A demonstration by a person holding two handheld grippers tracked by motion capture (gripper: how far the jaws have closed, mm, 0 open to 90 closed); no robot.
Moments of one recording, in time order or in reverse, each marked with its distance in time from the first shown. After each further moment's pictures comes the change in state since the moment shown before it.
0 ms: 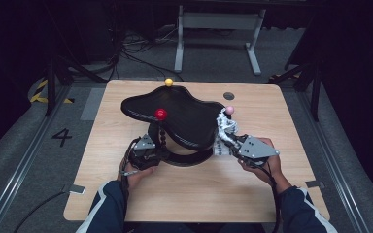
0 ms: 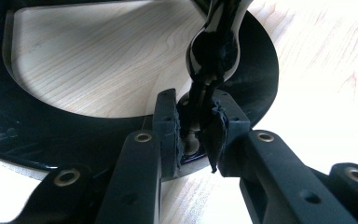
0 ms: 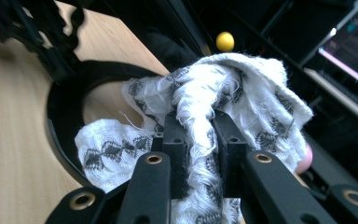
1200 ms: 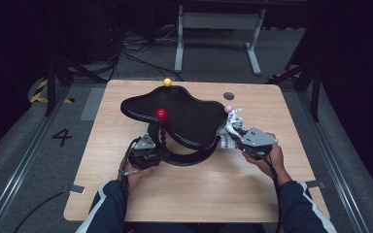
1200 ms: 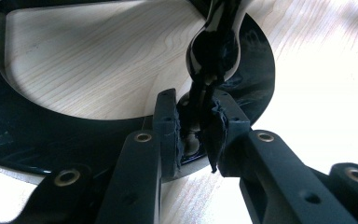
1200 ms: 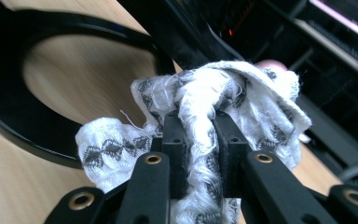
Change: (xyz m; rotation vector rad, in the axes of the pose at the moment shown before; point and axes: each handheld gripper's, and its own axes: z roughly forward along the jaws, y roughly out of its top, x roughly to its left) left arm 0.000 0.000 0.001 0.003 -0.006 0.002; right arm -0.021 -0.025 0.013 0.109 -0.046 0.052
